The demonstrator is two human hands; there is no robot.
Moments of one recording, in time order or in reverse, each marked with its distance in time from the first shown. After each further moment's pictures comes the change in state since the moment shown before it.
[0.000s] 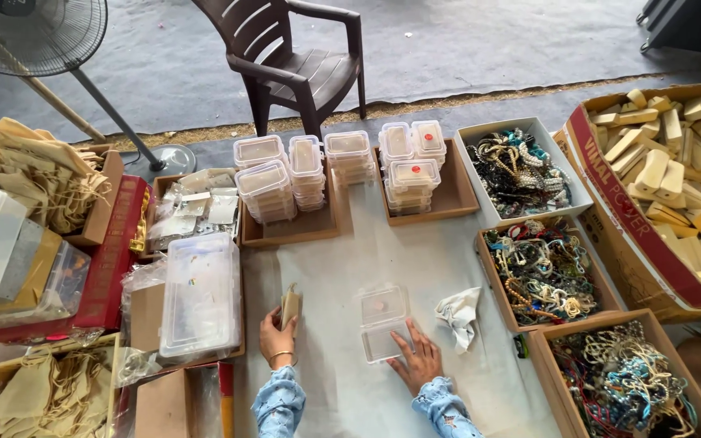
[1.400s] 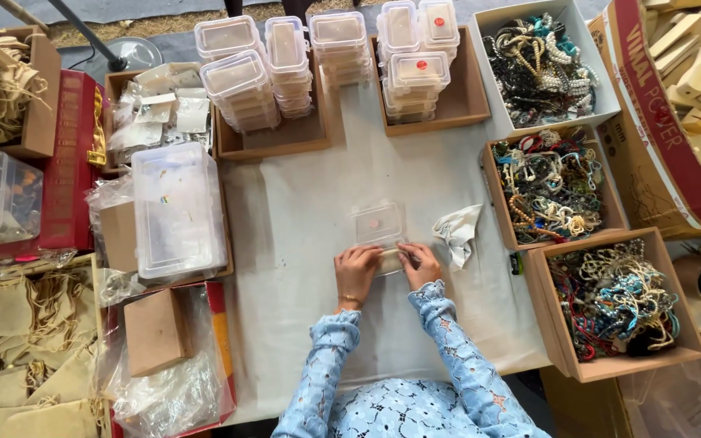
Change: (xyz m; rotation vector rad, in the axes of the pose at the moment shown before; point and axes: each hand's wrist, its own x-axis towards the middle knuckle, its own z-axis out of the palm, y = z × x) left_hand -0.156 0.089 0.042 -0.087 -0.306 0.700; right_hand 0.021 0.007 -0.005 0.641 0.190 0.399
